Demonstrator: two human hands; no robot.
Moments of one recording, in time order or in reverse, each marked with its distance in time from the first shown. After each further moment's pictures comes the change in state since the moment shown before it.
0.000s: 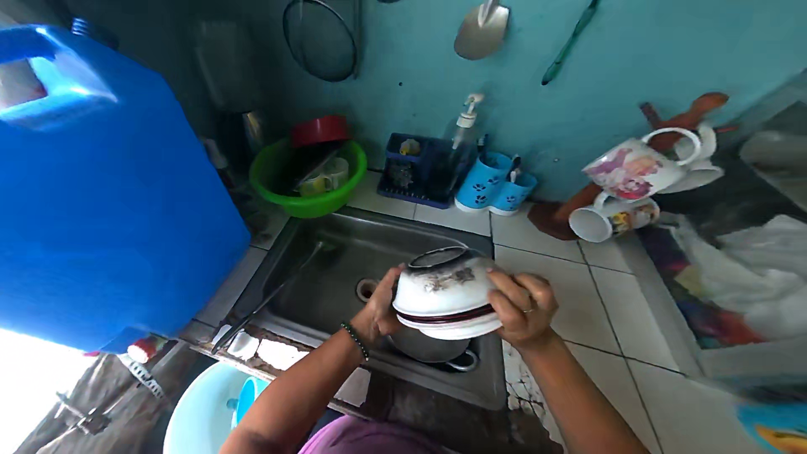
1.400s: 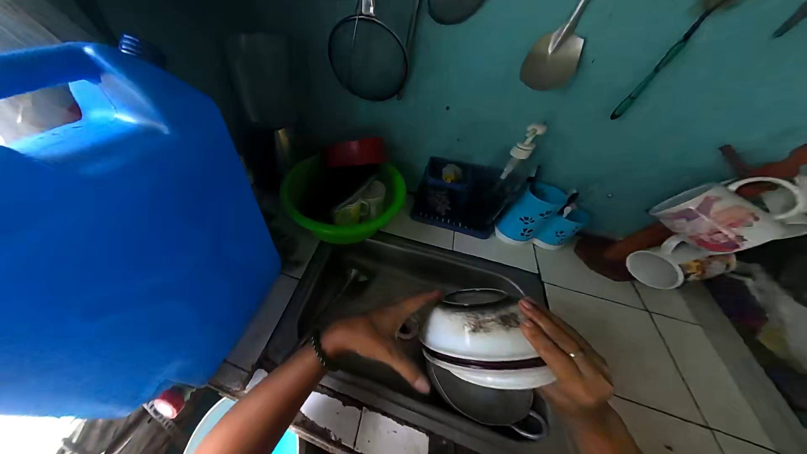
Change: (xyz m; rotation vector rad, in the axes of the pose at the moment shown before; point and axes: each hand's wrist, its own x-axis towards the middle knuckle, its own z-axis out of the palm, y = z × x) left_hand -0.068 0.133 -0.058 1.315 -0.476 0.364; right_hand 0.037 -0.042 0.031 0.187 -0.160 0.229
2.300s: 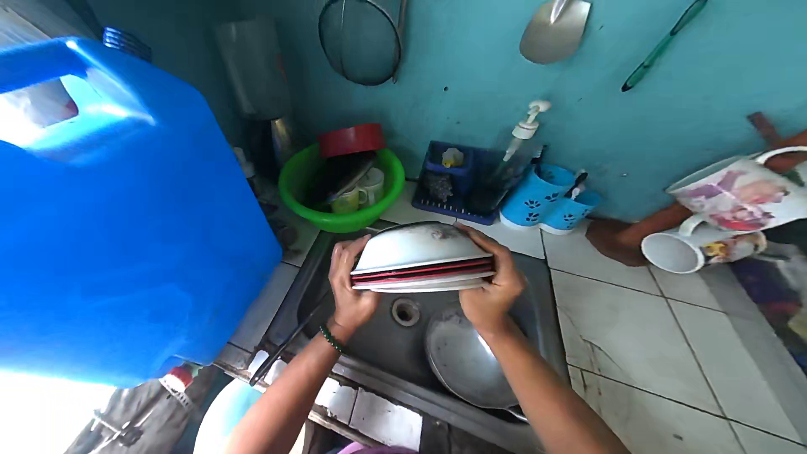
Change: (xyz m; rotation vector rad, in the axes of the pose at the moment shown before) left_hand 0.027 -0.048 0.016 0.330 1.282 0.540; right_hand 0.071 -0.019 0.091 0.558 0.337 0.381
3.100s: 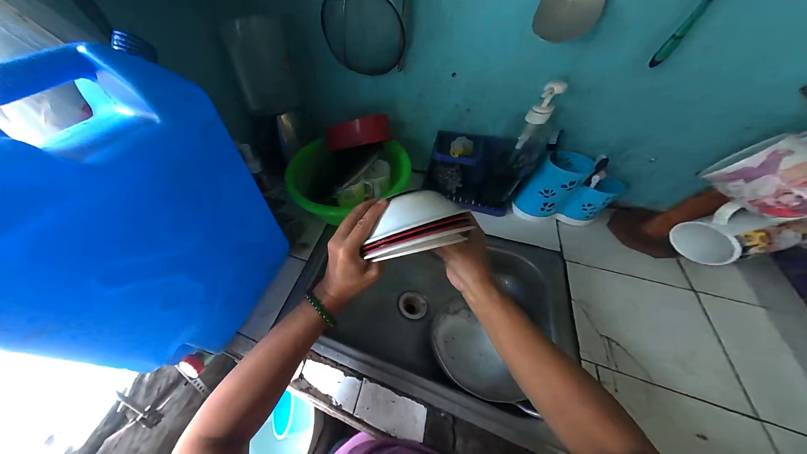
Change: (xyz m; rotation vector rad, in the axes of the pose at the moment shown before) left_hand 0.055 0.018 -0.014 0.242 -0.303 0.300; right_hand 0.022 0.002 0.030 0.406 -0.048 0.972
